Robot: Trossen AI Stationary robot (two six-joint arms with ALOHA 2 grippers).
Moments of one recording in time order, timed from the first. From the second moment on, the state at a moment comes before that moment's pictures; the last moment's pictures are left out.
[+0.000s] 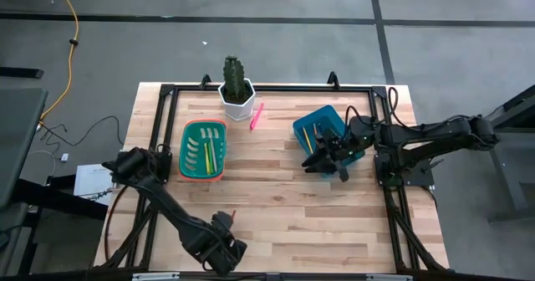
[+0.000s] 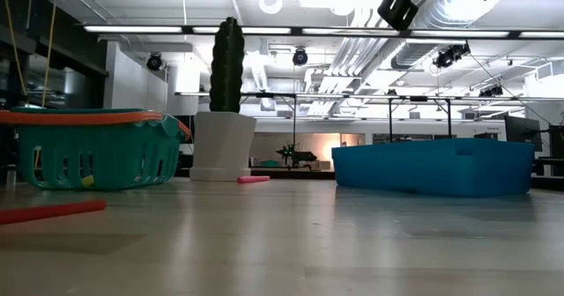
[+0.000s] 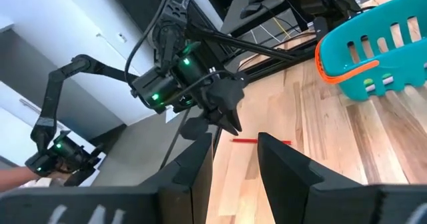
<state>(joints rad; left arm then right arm) -0.67 1.99 1.50 -0.99 -0.17 -1.90 0.01 1.04 0.70 0.17 -0.43 0.53</state>
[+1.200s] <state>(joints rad) -0.63 2.06 1.50 -0.95 -0.08 -1.89 0.01 1.04 0.70 0.16 -0.53 0.53</state>
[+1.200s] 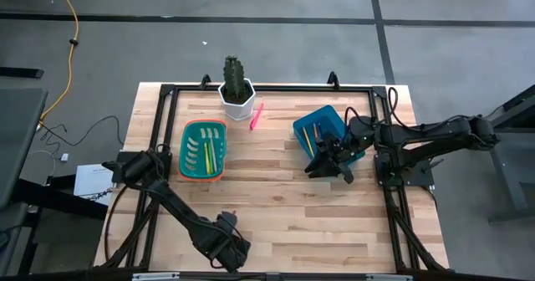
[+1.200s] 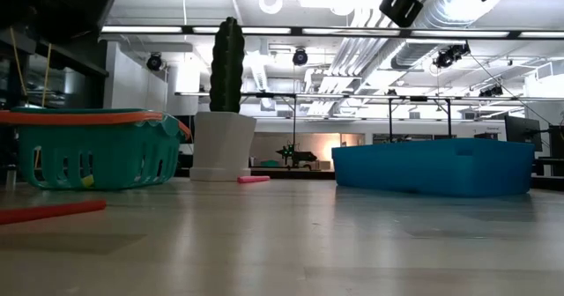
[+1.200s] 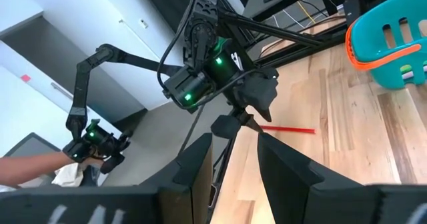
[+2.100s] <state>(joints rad) -0.57 2.06 1.50 -1.02 -0.03 -1.80 -0.09 1.04 0.70 0.16 -0.59 0.51</state>
